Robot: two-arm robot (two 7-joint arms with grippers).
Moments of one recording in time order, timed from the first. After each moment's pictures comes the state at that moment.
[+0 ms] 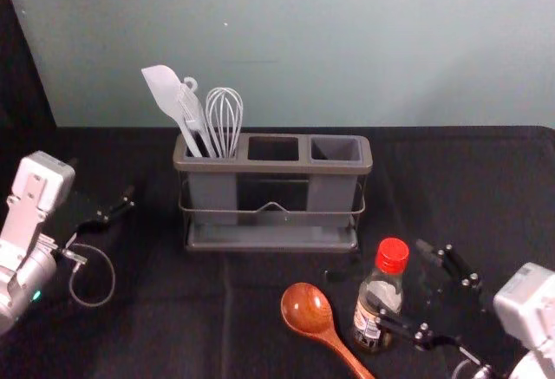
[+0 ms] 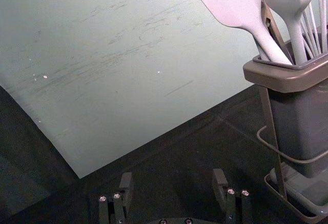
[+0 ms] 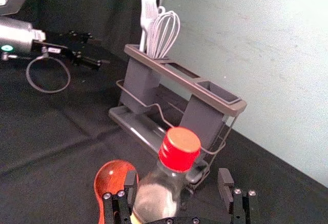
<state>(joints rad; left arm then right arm) -0.20 0.60 0.45 -1.41 -0.25 -0.12 0.03 -0.27 0.79 -0.33 -1.98 0.19 -0.10 0.07</state>
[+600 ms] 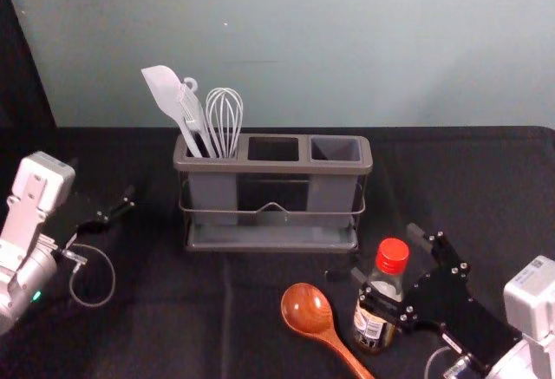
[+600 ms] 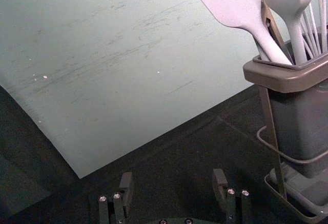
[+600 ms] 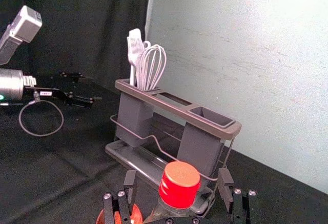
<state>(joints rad) -0.20 0.60 0.45 -1.41 -0.25 -0.12 0.03 -0.26 0.65 -0.33 -1.93 0.20 -0.19 0.07</state>
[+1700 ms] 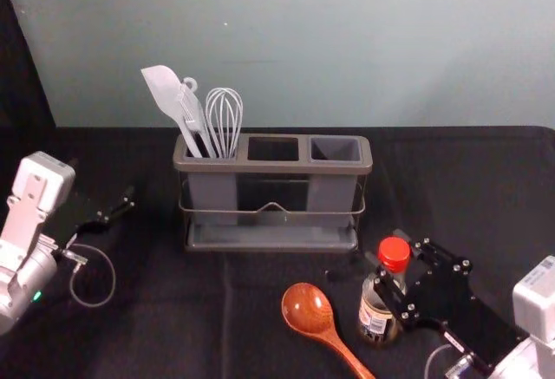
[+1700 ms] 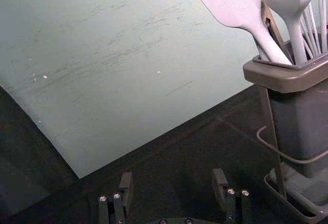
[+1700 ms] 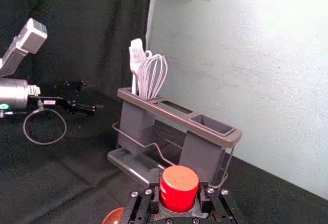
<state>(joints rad) -0.20 0.60 0.45 -1.41 -0.25 -0.12 0.03 -0.30 0.59 -0.27 -1.95 0.17 -0.20 0.14</state>
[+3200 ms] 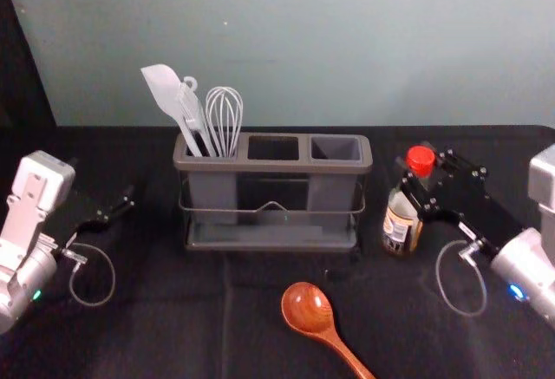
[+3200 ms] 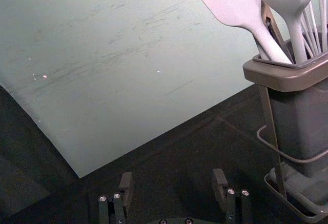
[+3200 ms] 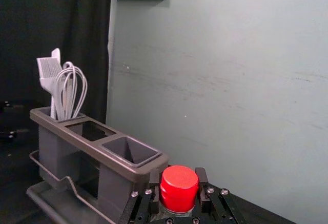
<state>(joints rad) -0.20 0.60 0.45 -1.41 -0.25 -0.12 0.03 0.06 0.44 -0.19 -1.59 0.26 -0.20 0.34</state>
